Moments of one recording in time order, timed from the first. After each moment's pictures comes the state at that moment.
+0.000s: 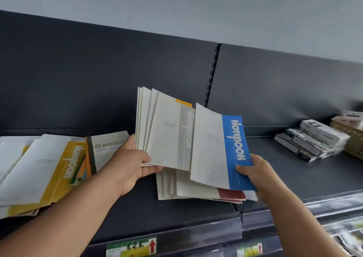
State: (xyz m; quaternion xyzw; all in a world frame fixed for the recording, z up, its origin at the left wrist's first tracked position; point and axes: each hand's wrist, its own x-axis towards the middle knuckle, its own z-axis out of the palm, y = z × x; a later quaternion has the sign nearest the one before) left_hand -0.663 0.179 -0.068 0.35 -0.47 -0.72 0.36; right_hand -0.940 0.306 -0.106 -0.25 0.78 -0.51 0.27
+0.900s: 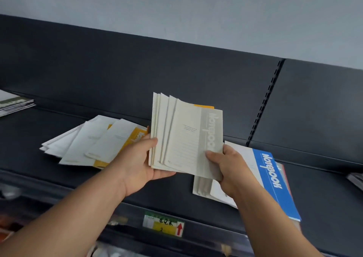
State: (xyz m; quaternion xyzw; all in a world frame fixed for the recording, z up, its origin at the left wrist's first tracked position) left_hand -0.594 0.242 -0.049 0.36 -0.38 -0.72 0.45; right_hand -0.806 0.244 -0.073 -0.36 0.55 -0.56 0.51
